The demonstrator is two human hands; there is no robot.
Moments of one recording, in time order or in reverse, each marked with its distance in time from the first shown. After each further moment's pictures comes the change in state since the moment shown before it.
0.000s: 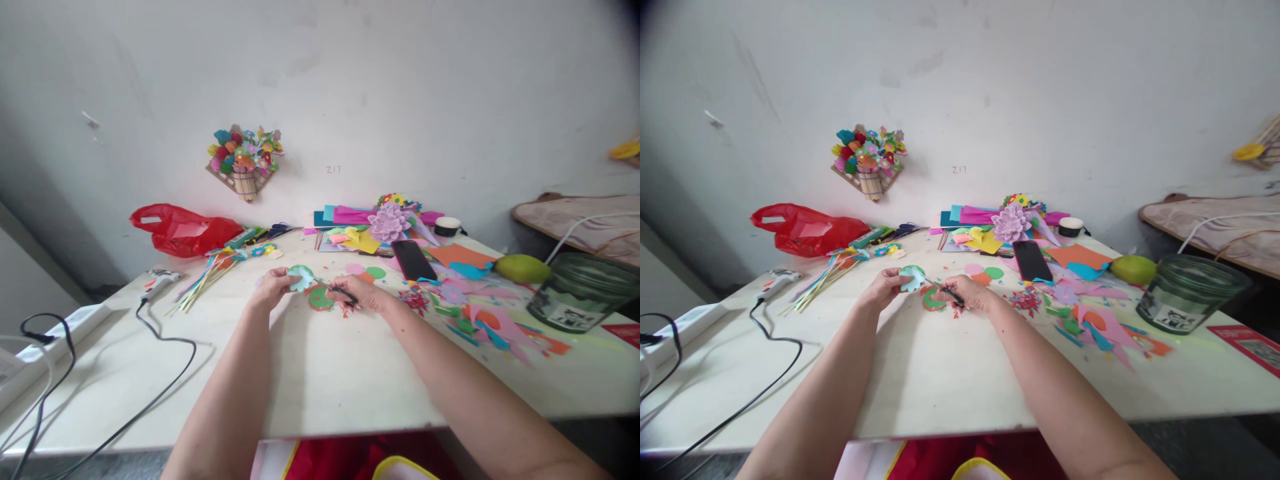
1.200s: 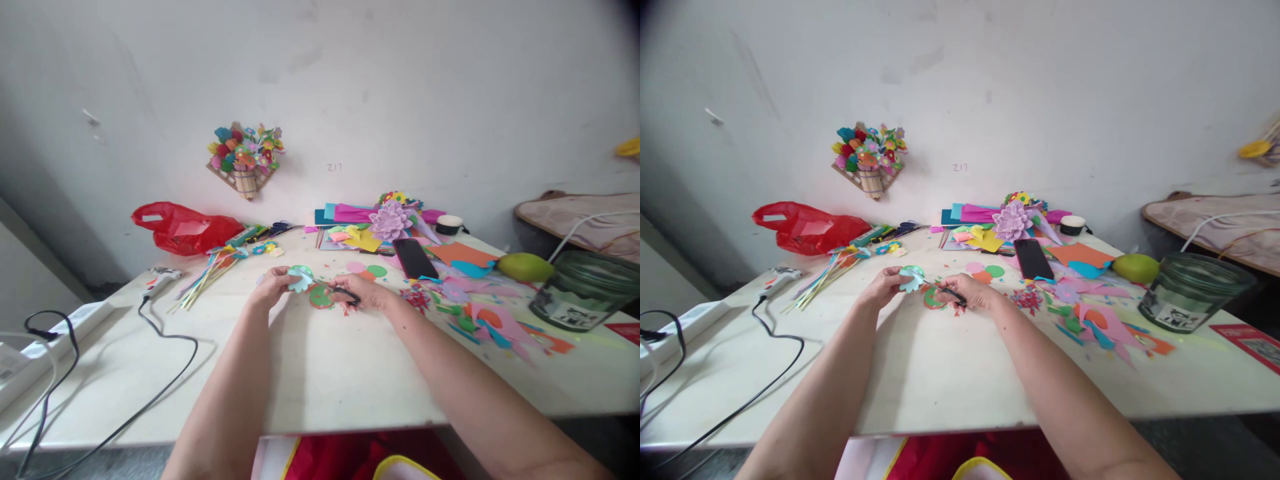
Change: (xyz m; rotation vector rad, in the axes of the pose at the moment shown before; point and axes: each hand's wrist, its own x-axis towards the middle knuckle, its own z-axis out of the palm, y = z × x) left_hand -0.004 0.003 -0.003 0.079 -0.054 0.008; right_hand 0.008 0.010 -0.004 0.149 -0.069 0.034
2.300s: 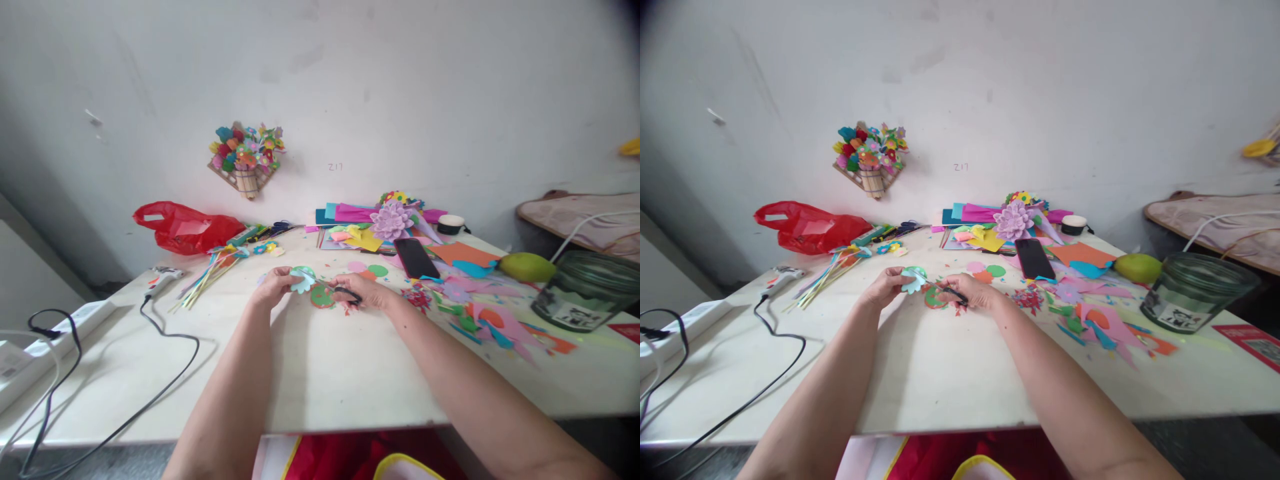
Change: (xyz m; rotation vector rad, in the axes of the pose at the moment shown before) left_hand 0.001 -0.003 0.000 0.015 -0.037 0.007; right_hand -0.003 -0.005 0.003 0.002 0.013 0.015
